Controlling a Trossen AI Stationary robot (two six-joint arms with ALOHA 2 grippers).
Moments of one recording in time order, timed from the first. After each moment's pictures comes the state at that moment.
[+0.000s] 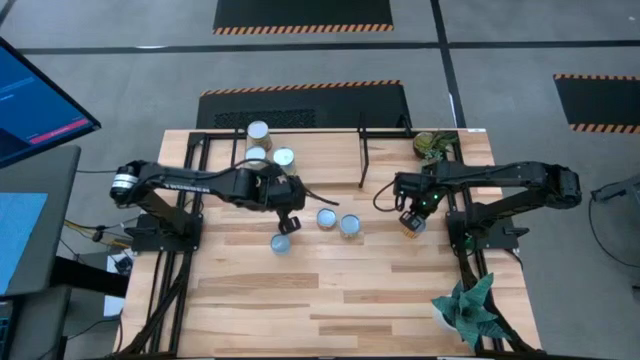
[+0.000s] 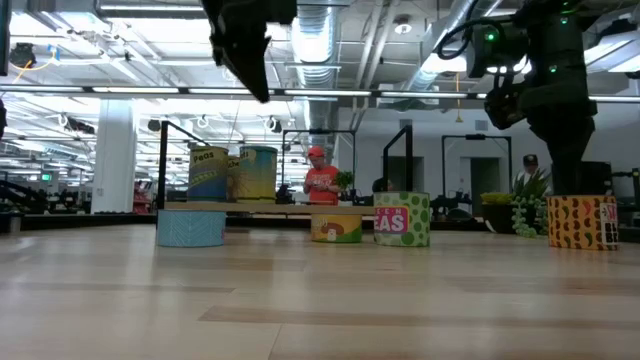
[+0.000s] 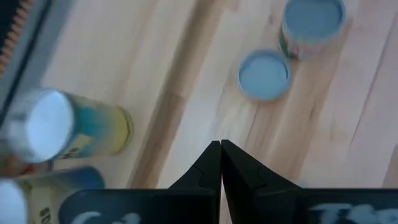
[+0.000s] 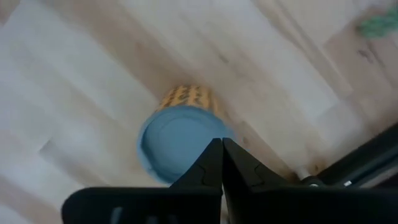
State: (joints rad) left arm -0.04 1.57 1.39 -0.97 -0.36 -0.29; right arm -0.21 1.20 0.80 -1.14 -0.01 0.56
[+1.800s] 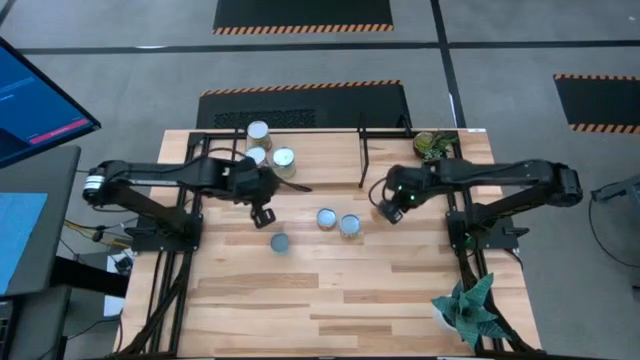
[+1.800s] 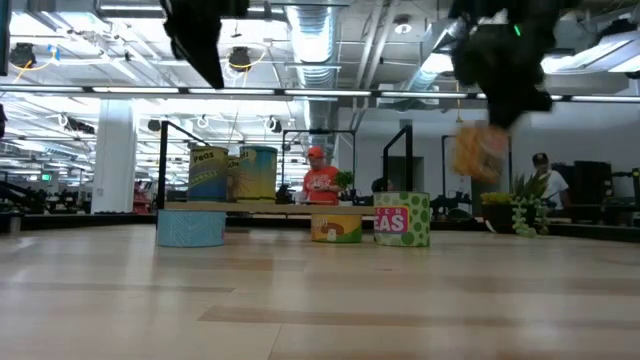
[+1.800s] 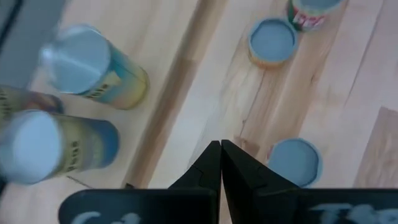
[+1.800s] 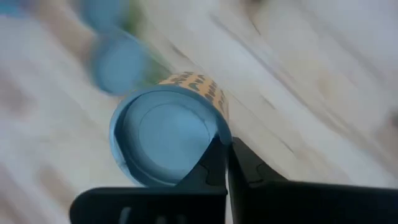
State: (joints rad) left arm 0.02 1.33 1.26 -1.05 -0.27 -0.30; right arm -0.14 1.19 0.94 -0.93 0.03 0.71
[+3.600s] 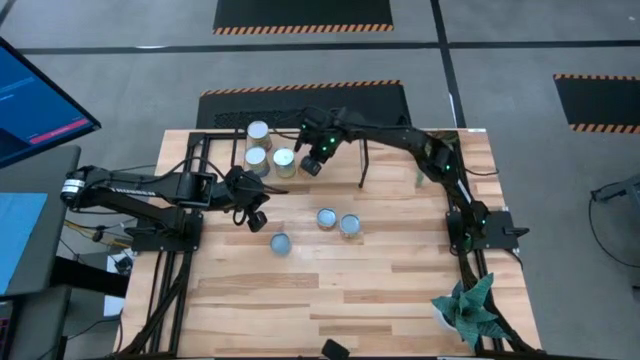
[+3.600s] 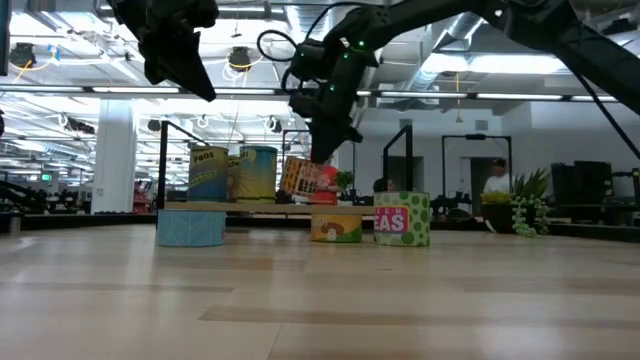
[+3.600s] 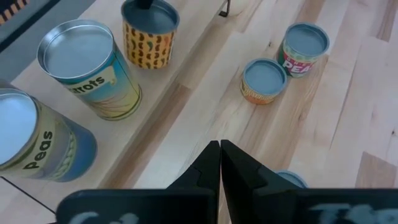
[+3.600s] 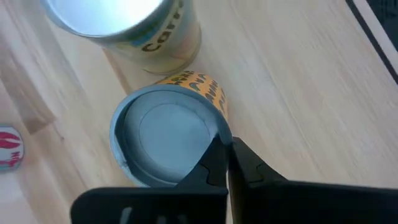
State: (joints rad) left arm -0.02 1.06 0.89 -0.68 -0.34 -0.41; right arm -0.42 2.26 2.16 -1.05 -0.05 0.13
